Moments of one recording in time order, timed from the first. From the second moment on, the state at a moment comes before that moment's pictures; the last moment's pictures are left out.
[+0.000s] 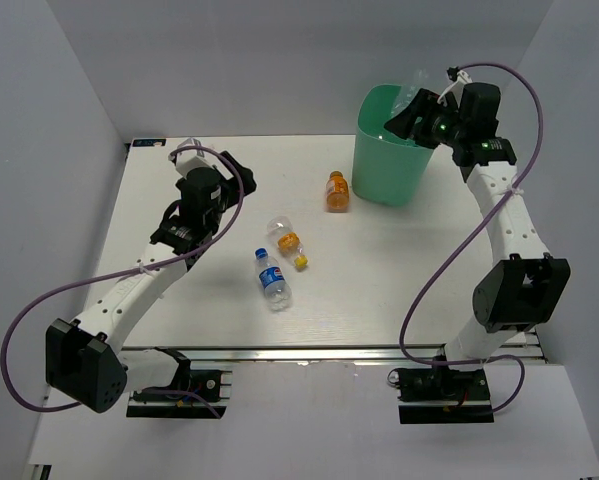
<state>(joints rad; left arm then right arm) -0.45 1.24 1.03 -0.08 -0.39 -0.69 0.08 1.65 1.69 -0.37 -0.48 0.44</state>
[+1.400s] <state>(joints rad) -0.45 1.32 0.96 -0.22 -0.42 -0.73 0.60 1.99 1.75 -0.48 0.20 0.10</state>
